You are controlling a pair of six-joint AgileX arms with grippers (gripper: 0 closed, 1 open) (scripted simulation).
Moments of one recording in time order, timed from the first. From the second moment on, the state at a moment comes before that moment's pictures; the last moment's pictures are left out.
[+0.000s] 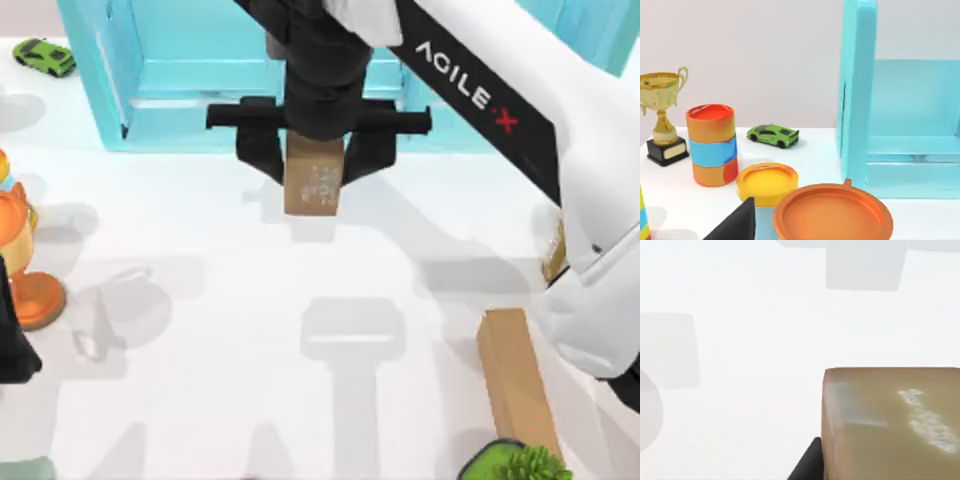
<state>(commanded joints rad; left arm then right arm) 0.00 0.00 0.00 0.00 0.00 0.00 0.71 2.59 2.82 -1.64 0.05 0.73</state>
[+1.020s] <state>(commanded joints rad) 0.00 0.00 0.00 0.00 0.00 0.00 -0.32 1.71 1.51 -1.27 -0.04 -0.29</state>
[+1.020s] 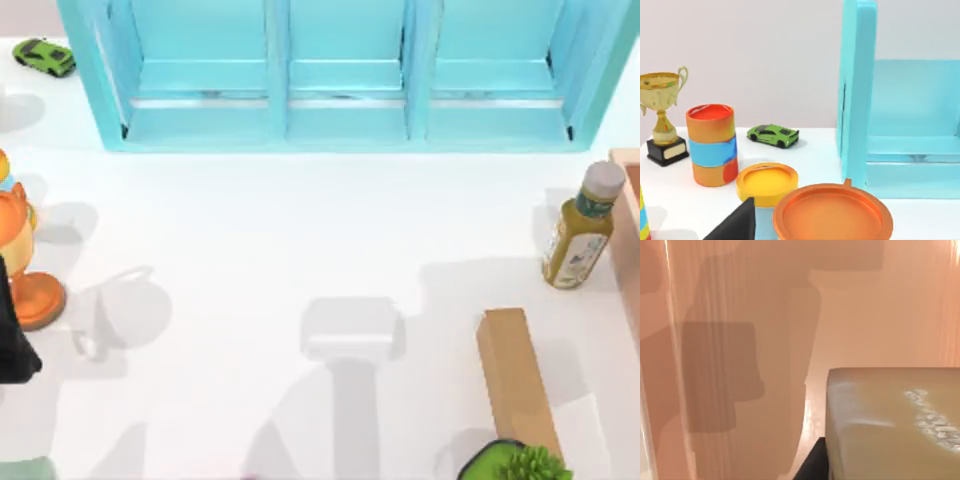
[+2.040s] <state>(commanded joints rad) 0.00 0.00 0.00 0.00 0.00 0.00 -0.32 1.71 1.28 -1.04 -0.03 -0.31</state>
